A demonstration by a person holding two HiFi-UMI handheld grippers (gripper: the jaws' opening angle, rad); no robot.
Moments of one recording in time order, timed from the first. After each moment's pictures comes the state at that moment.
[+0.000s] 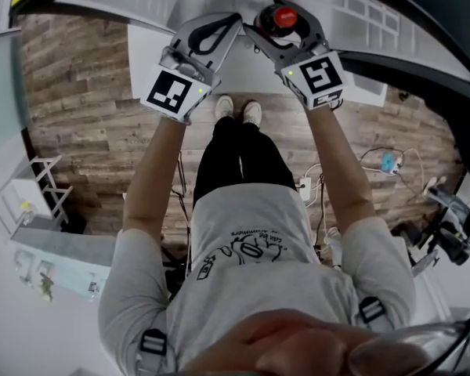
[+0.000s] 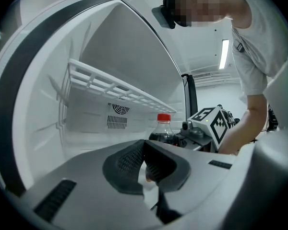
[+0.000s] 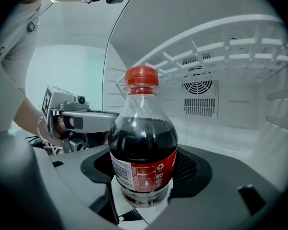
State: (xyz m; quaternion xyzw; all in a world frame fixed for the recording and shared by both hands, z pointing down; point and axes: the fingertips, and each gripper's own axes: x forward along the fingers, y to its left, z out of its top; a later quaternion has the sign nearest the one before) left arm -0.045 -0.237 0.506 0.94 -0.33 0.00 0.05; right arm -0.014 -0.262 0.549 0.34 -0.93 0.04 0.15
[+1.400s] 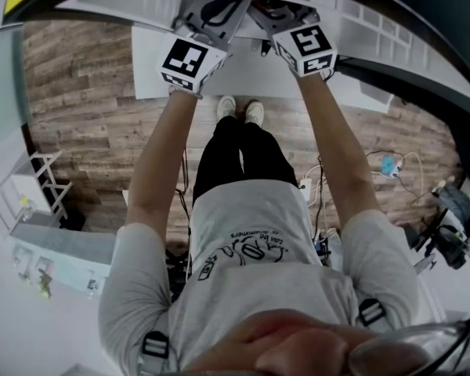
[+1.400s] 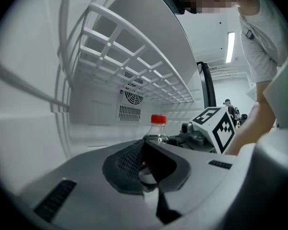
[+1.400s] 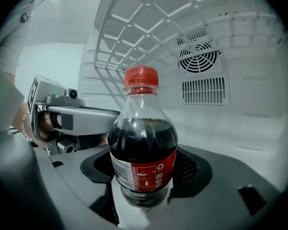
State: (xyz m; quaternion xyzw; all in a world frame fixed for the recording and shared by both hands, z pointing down) left arm -0.045 -0.300 0.538 0.93 -0.37 0.01 0.04; right arm -0.036 -0.330 0.587 0.36 -0.92 0.04 0.13
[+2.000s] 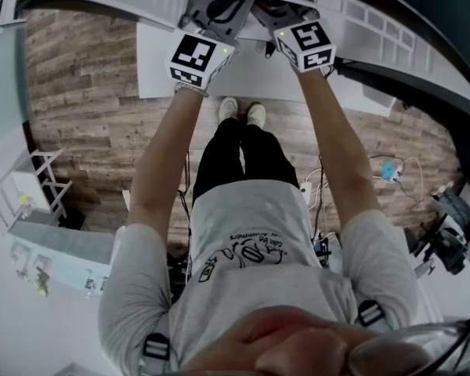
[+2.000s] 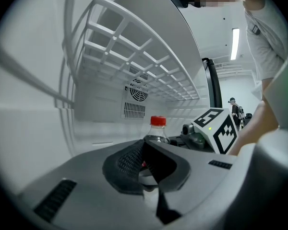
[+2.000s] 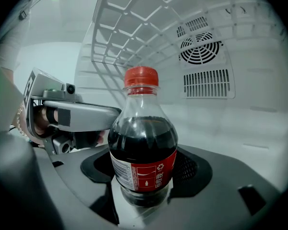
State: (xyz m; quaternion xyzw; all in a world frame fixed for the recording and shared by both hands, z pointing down) left arm -0.048 -0.307 0.545 0.92 -0.39 0.03 0.06; right arm -0.040 -0.338 0.598 0.35 -0.92 0.04 0.14
